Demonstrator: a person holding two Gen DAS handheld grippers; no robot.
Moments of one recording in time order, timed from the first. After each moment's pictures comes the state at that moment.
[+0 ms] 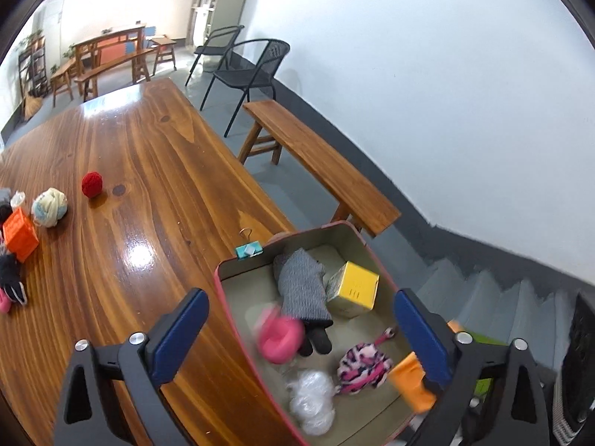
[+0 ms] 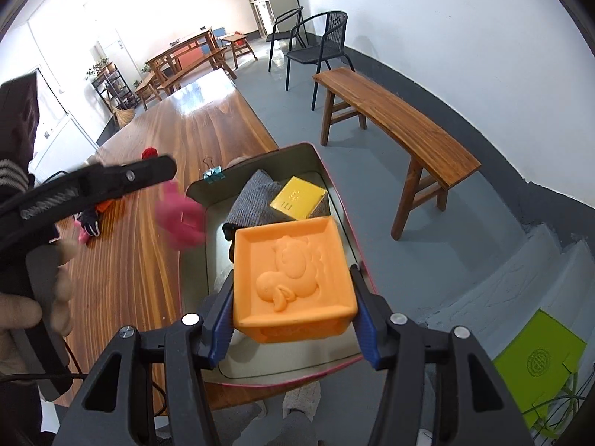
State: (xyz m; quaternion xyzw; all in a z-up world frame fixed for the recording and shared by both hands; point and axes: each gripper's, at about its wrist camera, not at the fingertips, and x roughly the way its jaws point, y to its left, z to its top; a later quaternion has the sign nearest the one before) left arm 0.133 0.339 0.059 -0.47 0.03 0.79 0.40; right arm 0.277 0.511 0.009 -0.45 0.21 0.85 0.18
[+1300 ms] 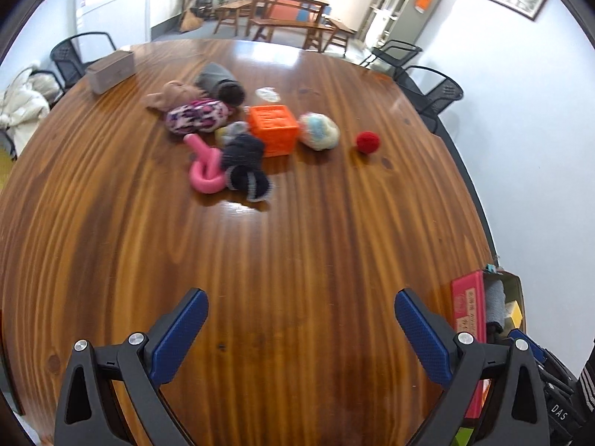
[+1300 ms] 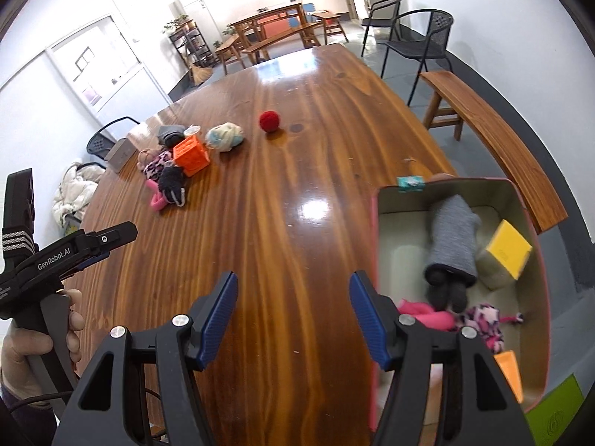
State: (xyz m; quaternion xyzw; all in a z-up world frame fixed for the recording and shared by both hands) left arm 0.068 0.063 0.022 -0.53 -0.09 0.84 0.12; right arm 0.152 0.387 0.006 -0.47 0.17 0.87 0.02
